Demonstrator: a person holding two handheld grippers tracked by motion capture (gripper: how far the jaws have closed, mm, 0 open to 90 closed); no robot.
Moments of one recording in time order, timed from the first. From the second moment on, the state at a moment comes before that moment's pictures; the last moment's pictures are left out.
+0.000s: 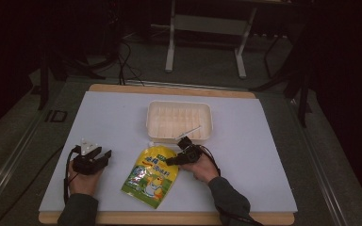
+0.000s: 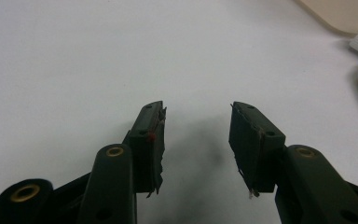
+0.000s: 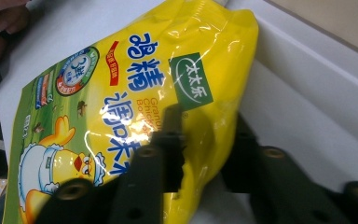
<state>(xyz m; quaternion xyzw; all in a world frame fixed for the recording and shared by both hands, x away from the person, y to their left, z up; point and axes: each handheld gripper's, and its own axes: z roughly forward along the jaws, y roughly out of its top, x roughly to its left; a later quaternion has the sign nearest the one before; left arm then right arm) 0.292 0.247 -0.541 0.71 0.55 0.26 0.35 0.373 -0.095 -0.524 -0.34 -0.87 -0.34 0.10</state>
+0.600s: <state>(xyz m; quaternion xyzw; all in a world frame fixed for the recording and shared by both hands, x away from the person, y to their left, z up) 0.292 0.247 -0.540 0.71 0.55 0.26 0.35 0.363 -0.097 -0.497 -0.34 -0.86 -0.37 0.09</state>
